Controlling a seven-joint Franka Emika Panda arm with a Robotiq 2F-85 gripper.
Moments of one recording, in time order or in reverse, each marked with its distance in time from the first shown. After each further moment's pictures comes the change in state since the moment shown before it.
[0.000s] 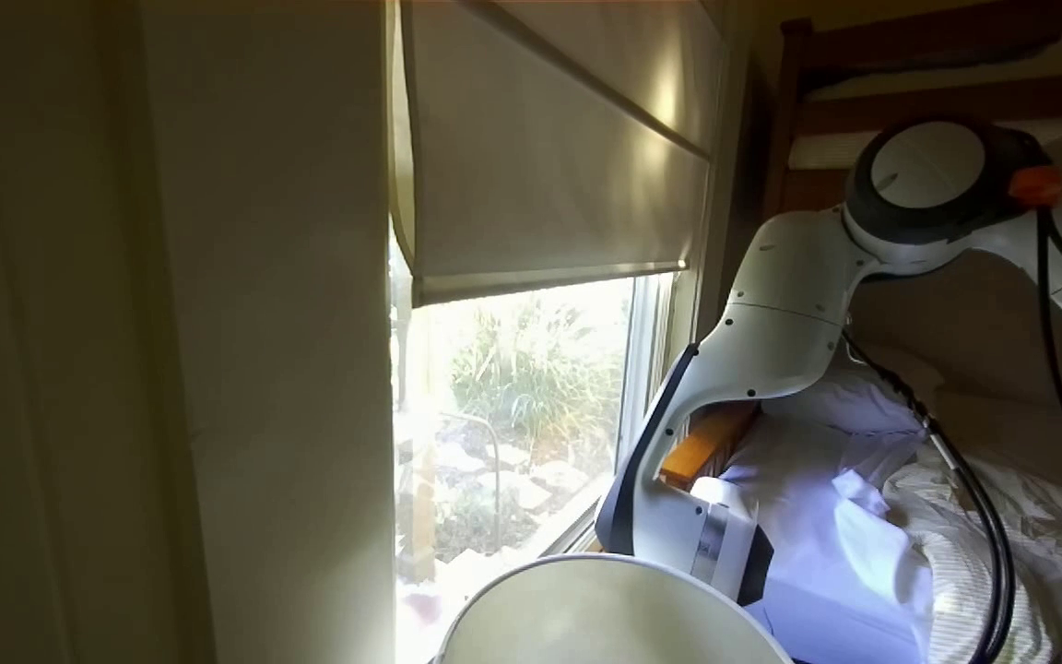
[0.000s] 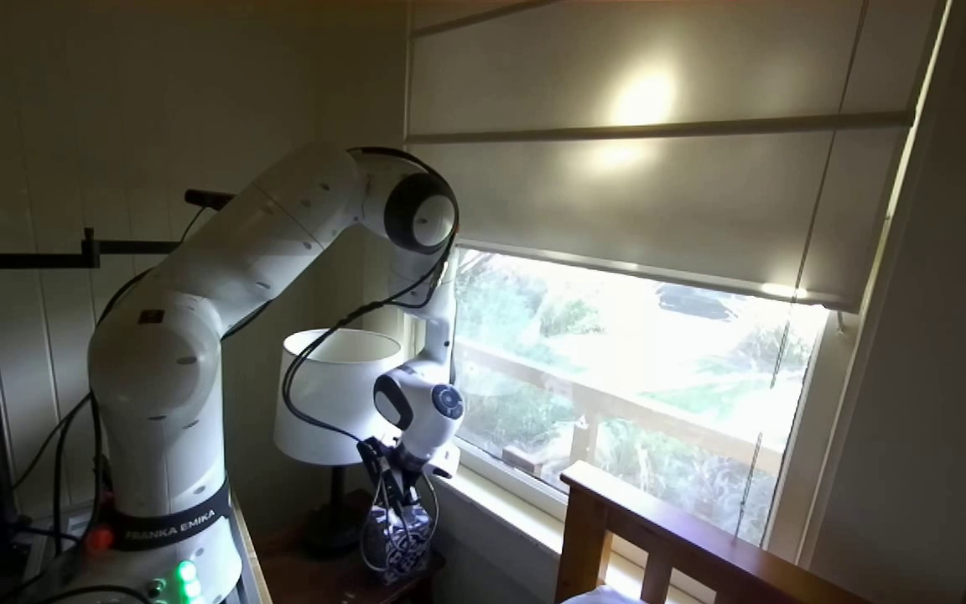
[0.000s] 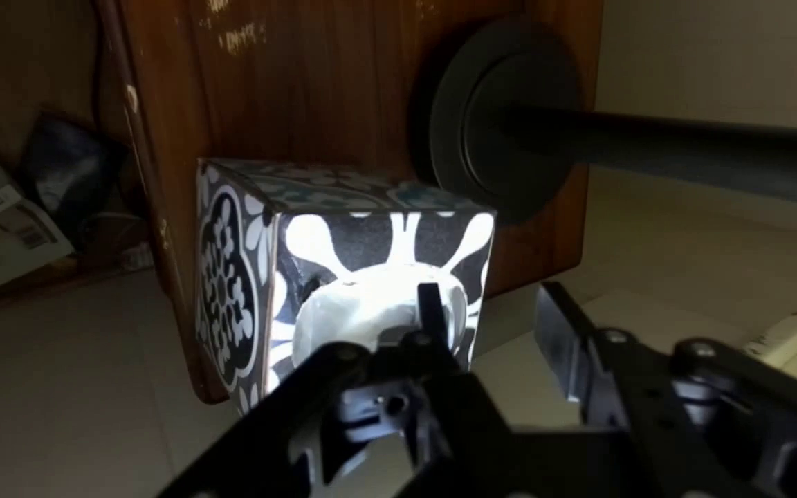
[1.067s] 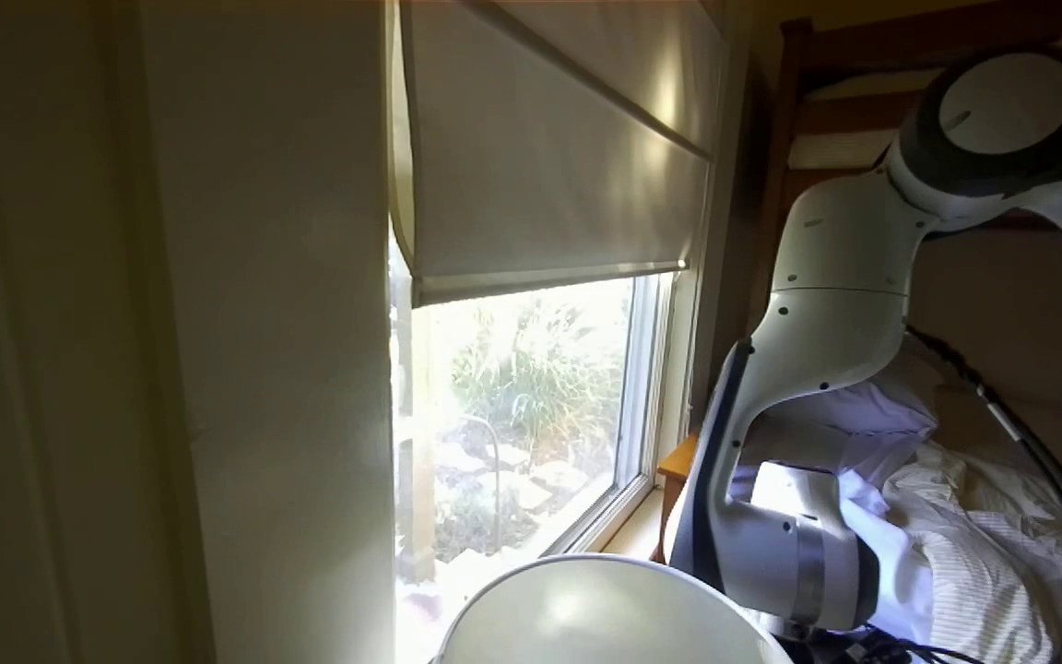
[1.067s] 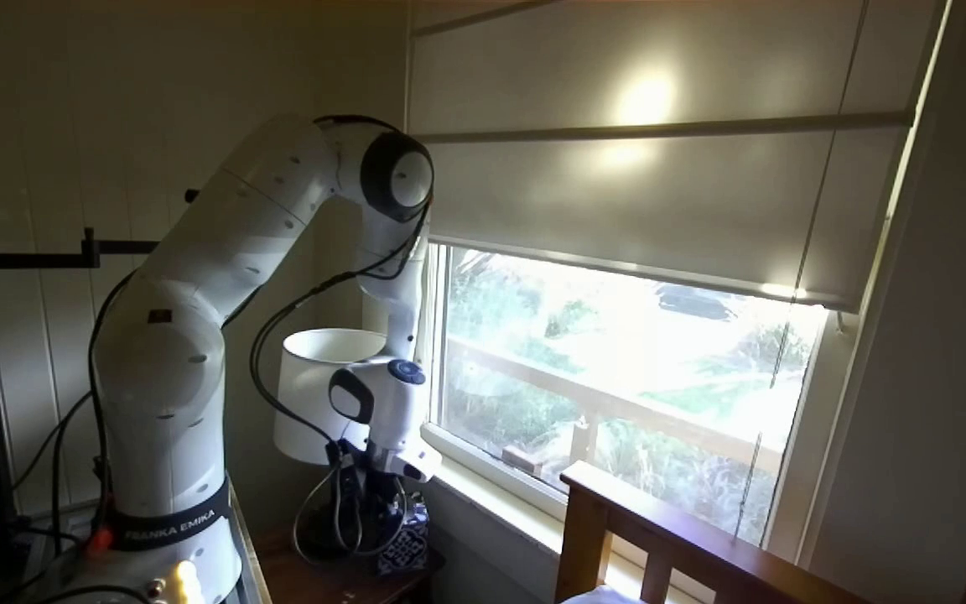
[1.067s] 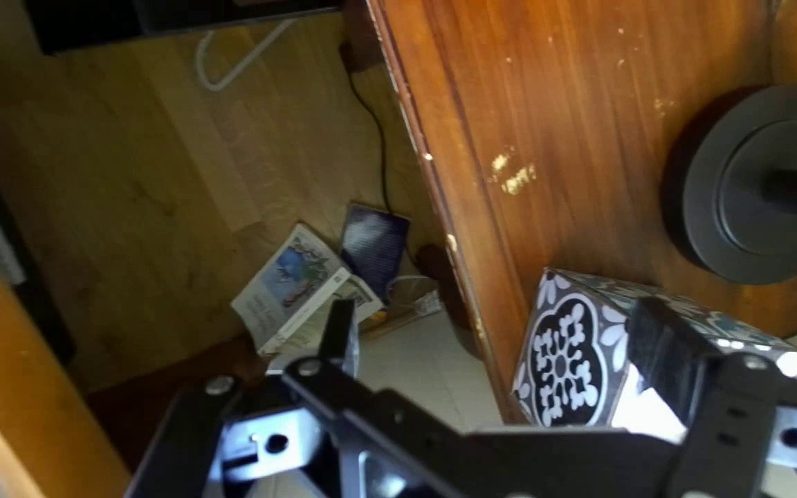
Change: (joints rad) arm 0.077 -0.171 -0.032 -0.298 0.009 0.329 0.331
